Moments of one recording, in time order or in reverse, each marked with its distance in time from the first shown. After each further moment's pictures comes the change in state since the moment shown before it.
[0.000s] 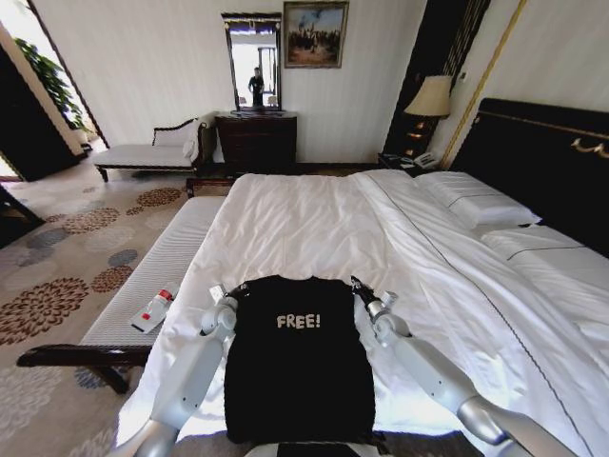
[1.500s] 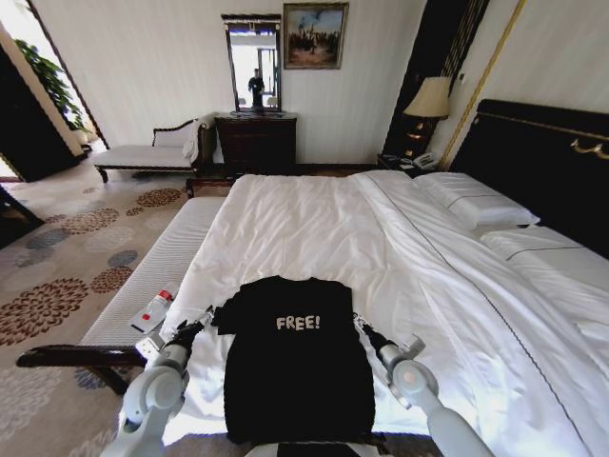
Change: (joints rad) left arm 0.609 -0.071 -0.420 -0.636 0.009 0.096 -0.037; right arm -0.578 0.069 0.380 0.622 0.332 -0.318 0.379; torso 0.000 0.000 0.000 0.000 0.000
